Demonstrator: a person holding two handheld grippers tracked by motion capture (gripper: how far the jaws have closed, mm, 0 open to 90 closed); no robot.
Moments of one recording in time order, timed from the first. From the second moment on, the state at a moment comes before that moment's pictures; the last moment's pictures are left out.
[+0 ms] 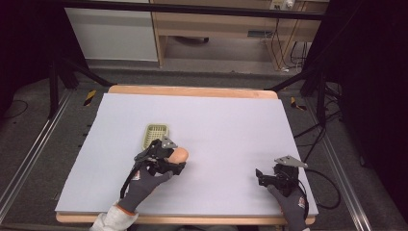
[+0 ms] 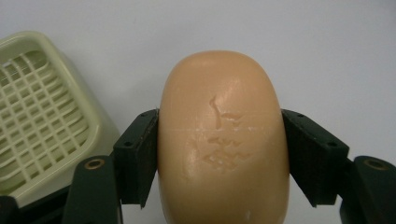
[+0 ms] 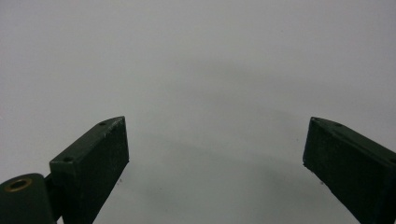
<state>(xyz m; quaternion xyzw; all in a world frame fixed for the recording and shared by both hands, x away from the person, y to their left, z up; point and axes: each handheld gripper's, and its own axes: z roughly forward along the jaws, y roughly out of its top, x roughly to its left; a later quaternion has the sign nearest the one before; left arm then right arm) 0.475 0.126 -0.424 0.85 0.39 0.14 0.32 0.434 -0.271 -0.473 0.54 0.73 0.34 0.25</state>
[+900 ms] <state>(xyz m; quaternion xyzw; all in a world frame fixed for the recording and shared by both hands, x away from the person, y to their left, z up) 0.493 0.155 -0.409 0.82 0.43 0.17 0.34 0.435 -0.271 -0.474 0.54 0.73 0.34 0.25</state>
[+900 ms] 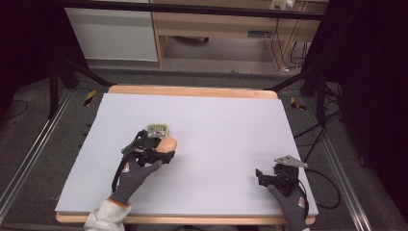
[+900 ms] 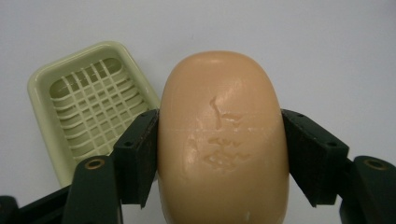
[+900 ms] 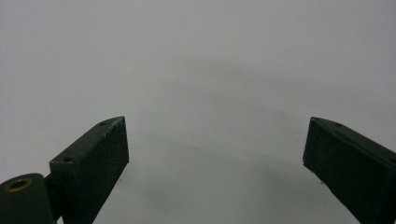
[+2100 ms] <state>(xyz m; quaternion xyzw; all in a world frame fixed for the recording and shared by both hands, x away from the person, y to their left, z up) 0.532 0.177 -0.397 0.79 0.47 0.20 0.34 0.436 -0.271 -0.474 0.55 0.72 0.34 0.25</state>
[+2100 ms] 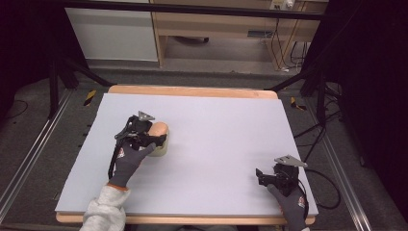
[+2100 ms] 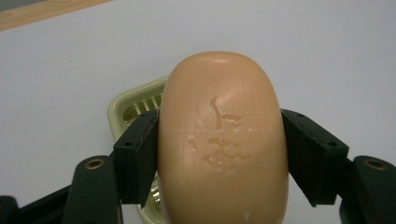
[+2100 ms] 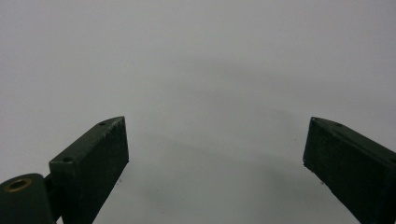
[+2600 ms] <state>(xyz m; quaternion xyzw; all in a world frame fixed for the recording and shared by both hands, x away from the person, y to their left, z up) 0.545 0.182 -0.412 0.79 0.49 0.19 0.32 0.435 -0.271 -0.473 0.55 0.72 0.34 0.26</state>
